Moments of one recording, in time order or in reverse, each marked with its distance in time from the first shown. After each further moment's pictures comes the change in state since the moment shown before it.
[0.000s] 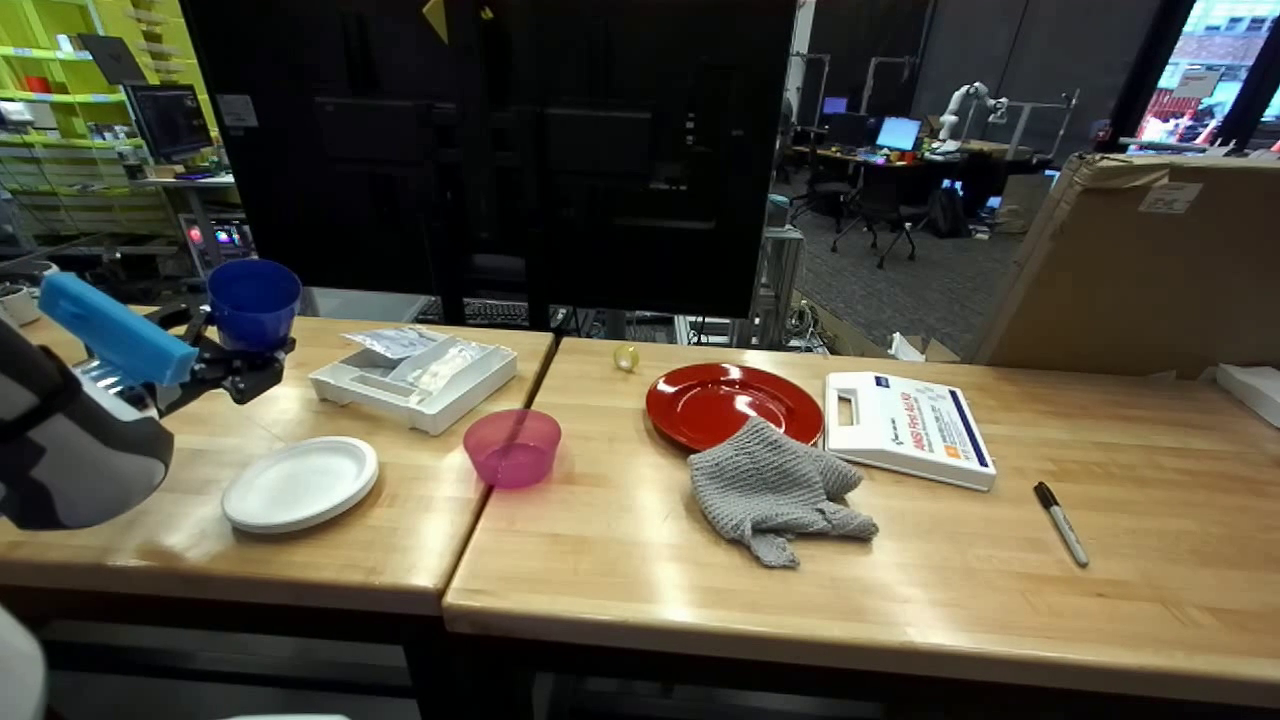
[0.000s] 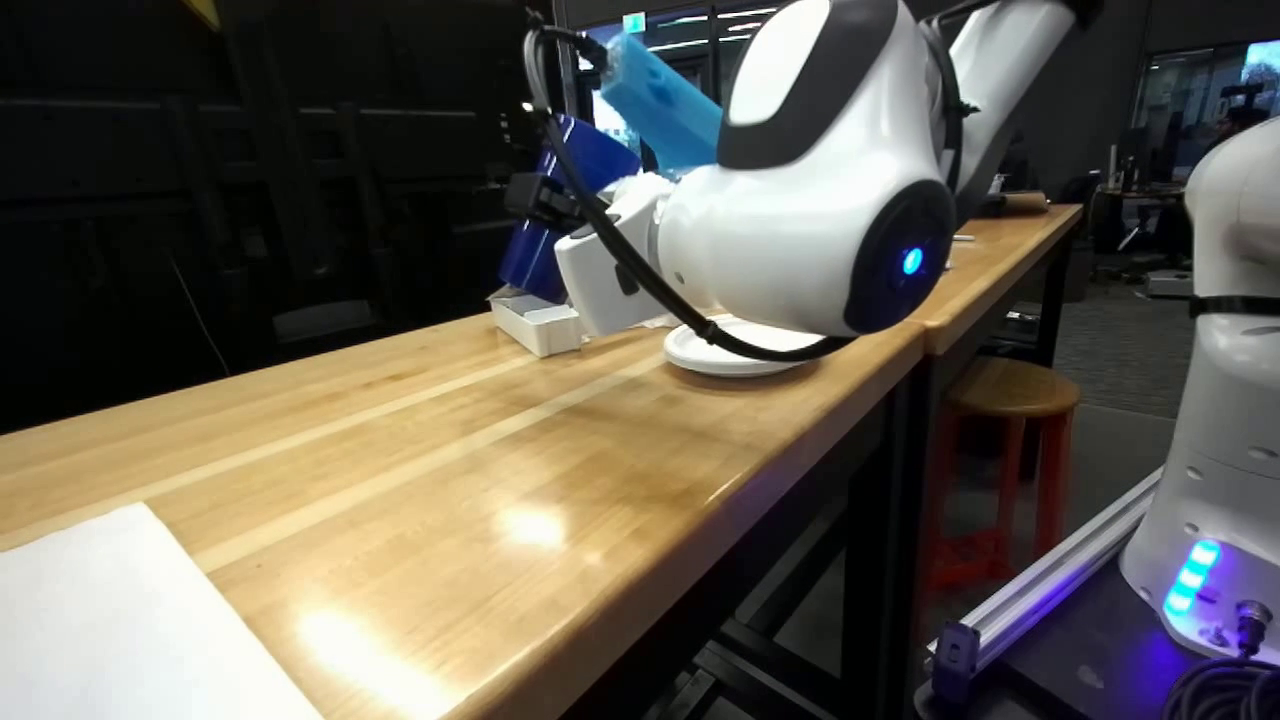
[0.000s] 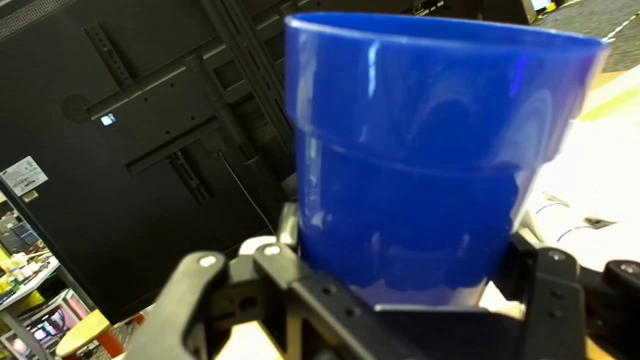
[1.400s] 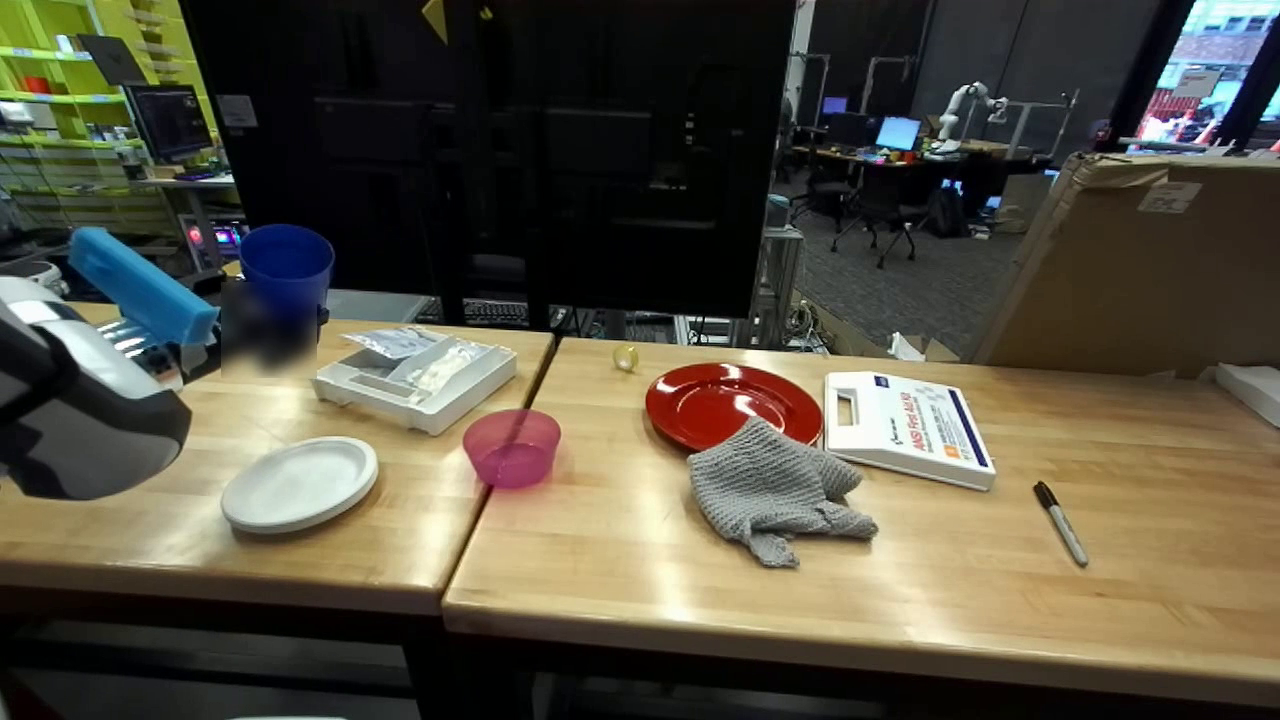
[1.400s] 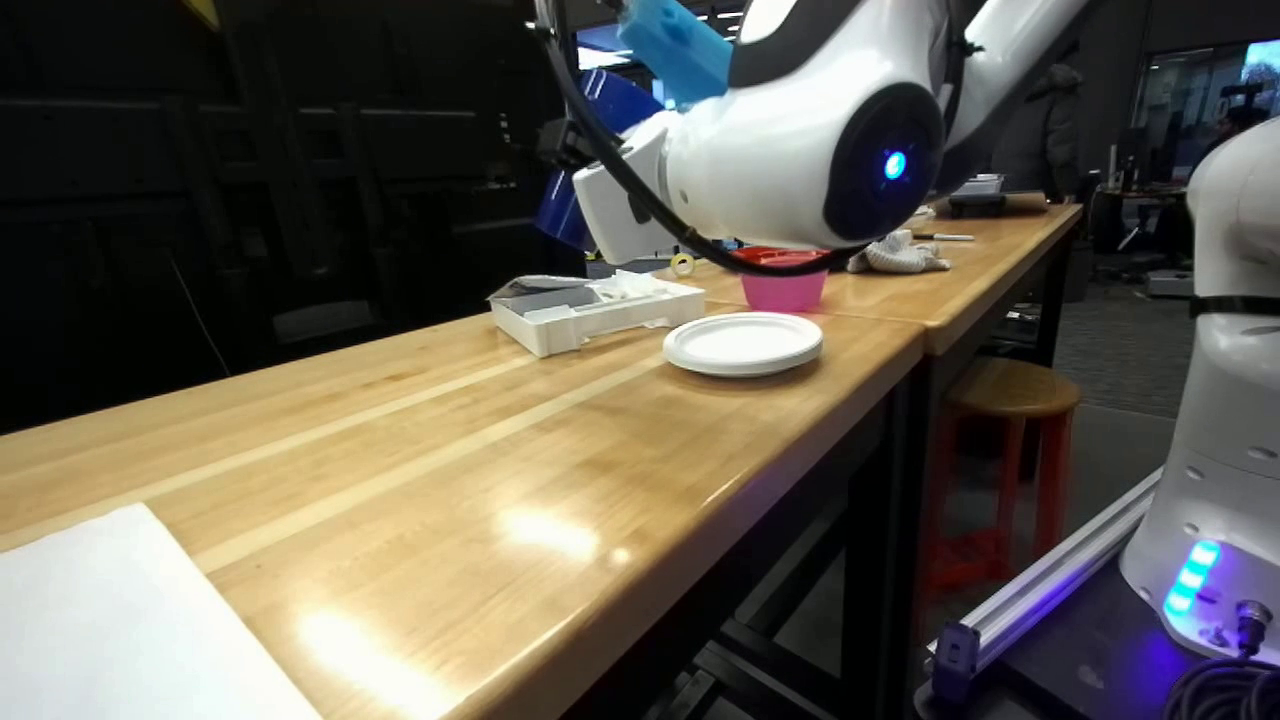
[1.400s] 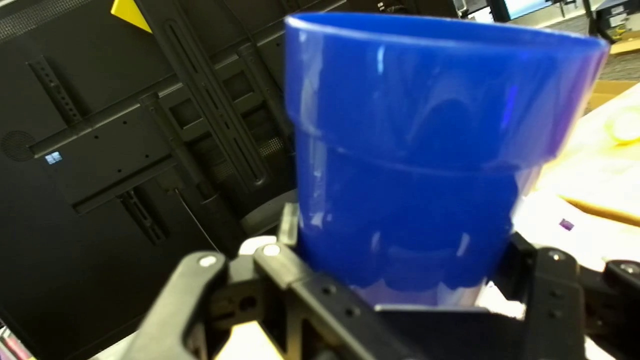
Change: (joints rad) arm -0.013 -0.130 -0.076 -0.021 0.069 0.068 -0.114
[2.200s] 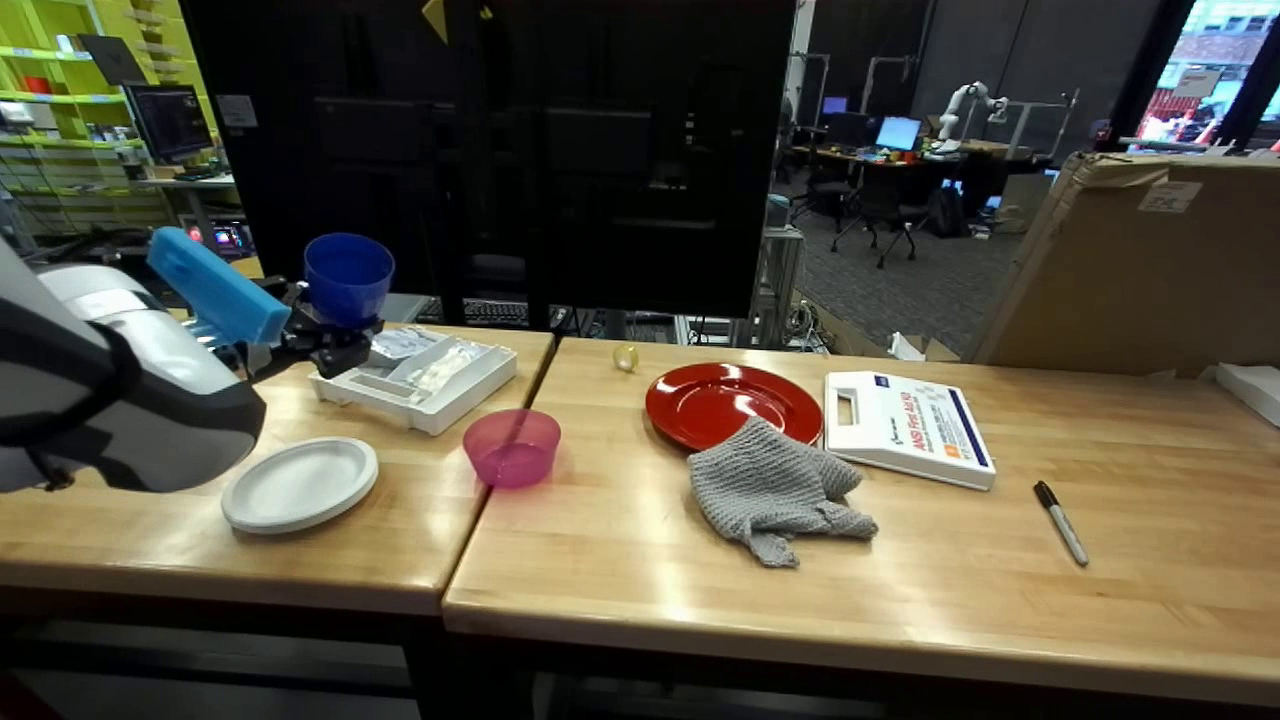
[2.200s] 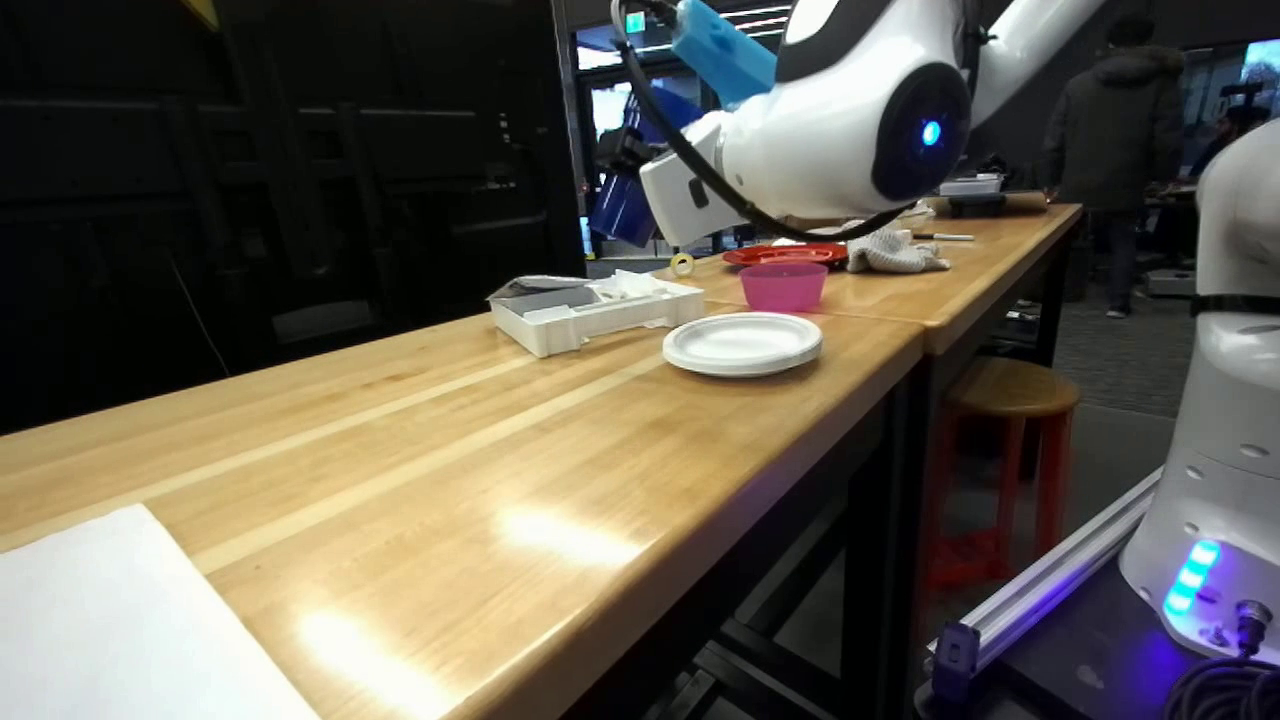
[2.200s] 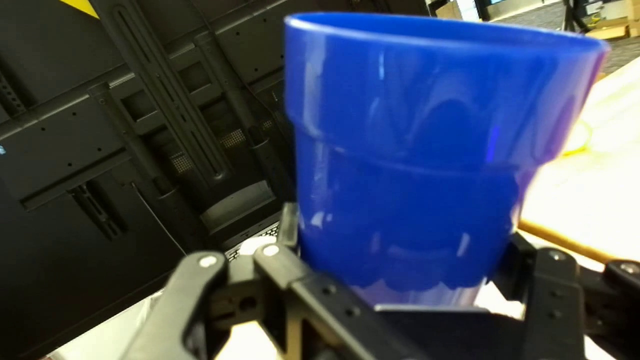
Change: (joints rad) arm -0.065 -0.130 -0.109 -0.098 -0.080 0.181 -0.002
